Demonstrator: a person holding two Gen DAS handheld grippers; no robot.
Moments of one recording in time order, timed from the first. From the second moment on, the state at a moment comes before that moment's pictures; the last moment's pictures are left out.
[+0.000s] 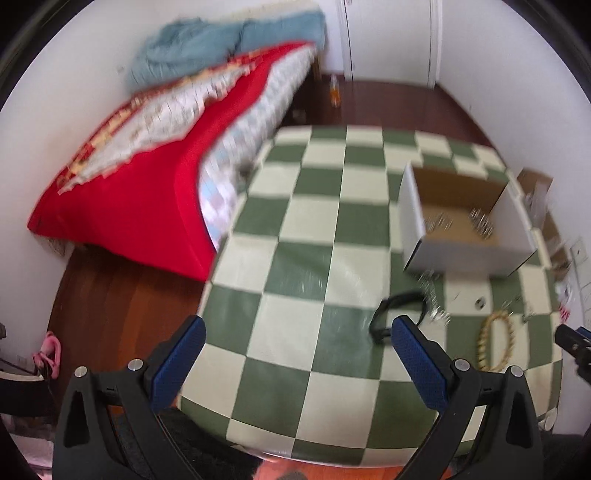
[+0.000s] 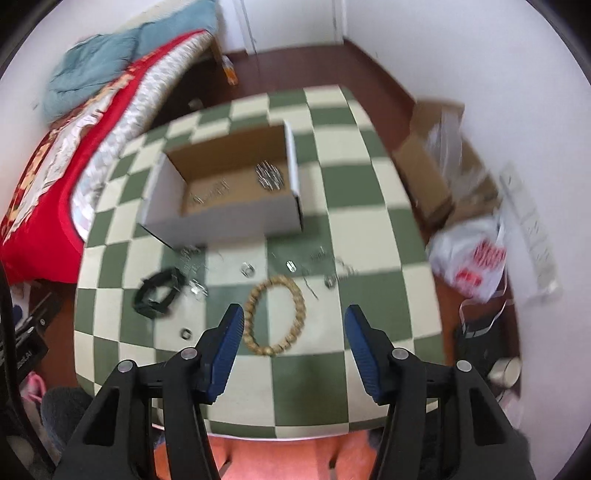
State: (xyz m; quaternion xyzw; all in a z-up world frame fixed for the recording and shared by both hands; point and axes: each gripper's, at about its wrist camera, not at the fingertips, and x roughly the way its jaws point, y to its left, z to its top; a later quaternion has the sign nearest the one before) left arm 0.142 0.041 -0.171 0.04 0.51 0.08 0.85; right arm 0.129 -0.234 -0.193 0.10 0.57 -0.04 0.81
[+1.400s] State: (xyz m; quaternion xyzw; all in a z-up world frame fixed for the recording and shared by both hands) left arm 0.149 0.020 -0.256 0.00 0.63 0.00 0.78; right arm 0.153 -0.300 -0.258 0.19 0.59 -0.04 0.78
